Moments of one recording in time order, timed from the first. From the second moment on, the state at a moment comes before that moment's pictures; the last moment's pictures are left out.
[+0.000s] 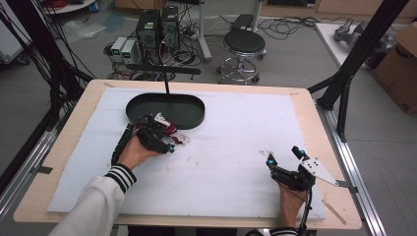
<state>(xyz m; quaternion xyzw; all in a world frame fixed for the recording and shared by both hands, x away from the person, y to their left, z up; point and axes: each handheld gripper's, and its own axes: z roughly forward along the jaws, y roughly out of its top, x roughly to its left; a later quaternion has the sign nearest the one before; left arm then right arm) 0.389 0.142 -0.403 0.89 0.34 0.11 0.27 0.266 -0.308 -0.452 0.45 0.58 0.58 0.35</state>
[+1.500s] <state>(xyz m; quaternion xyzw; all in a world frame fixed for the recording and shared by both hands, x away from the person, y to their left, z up) 0.404 0.125 -0.413 0.90 0.37 0.07 0.22 0.266 -0.308 -0.453 0.45 0.58 0.58 0.35</state>
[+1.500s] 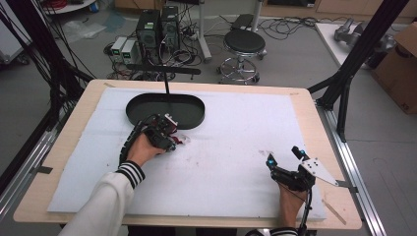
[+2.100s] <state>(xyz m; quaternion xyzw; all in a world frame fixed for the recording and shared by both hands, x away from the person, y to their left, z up) 0.403 0.123 -0.414 0.90 0.37 0.07 0.21 0.266 -0.308 -0.453 0.45 0.58 0.58 0.35</state>
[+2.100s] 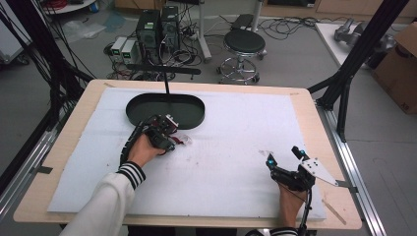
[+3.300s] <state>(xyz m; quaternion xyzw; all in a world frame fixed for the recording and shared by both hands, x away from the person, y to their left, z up) 0.395 0.172 -0.331 0.86 0.36 0.13 0.33 0.267 -0.309 -0.453 0.45 0.58 0.58 0.35</state>
